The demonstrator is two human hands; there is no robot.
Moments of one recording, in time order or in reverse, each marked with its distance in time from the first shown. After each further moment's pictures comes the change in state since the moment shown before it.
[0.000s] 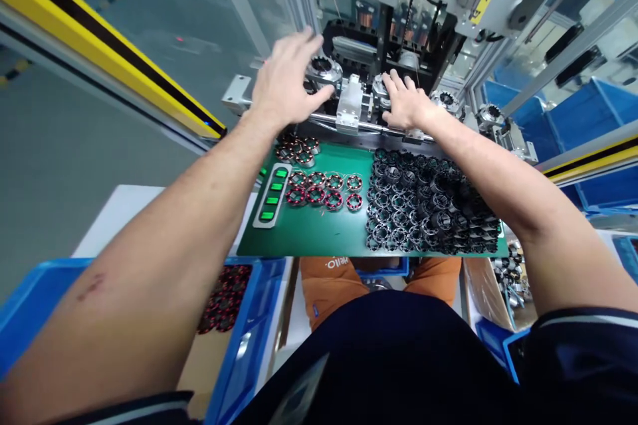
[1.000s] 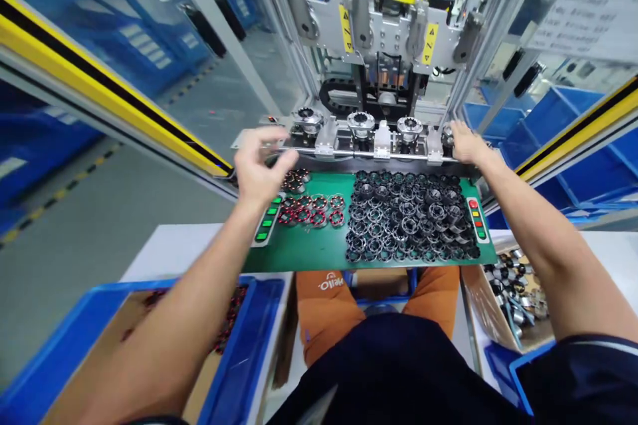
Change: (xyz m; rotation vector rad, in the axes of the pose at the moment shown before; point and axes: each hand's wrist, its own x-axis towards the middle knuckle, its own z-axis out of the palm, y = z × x) left_hand -0.110 0.088 -0.031 -0.076 0.218 -0.050; right_hand -0.153 0.172 -0.012 0.091 0.295 0.242
